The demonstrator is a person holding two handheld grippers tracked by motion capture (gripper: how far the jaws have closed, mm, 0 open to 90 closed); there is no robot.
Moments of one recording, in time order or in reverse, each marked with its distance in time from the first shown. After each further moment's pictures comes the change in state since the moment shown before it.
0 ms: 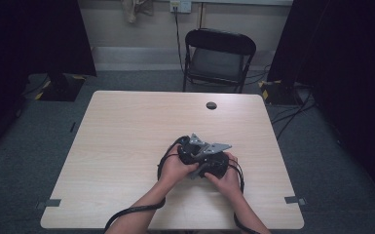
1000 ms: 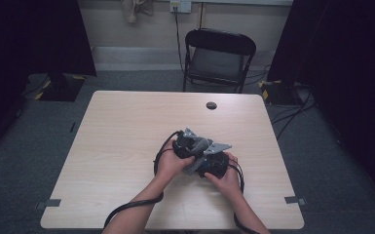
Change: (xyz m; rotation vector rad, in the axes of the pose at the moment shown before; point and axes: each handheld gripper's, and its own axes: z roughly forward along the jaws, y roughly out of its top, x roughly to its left) left arm 0.020 0.003 -0.007 -0.029 0.016 -0.073; right arm 0.000 0.000 0.000 -0.001 0.000 -0.002
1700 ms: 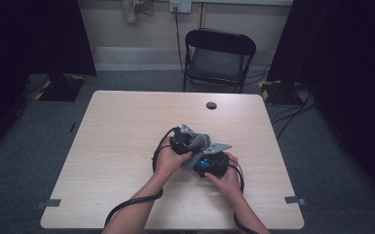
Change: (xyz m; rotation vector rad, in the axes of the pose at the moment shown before) left arm 0.015 0.003 -0.005 -0.023 0.047 -0.040; right arm 0.000 0.000 0.000 -0.001 -0.001 0.000
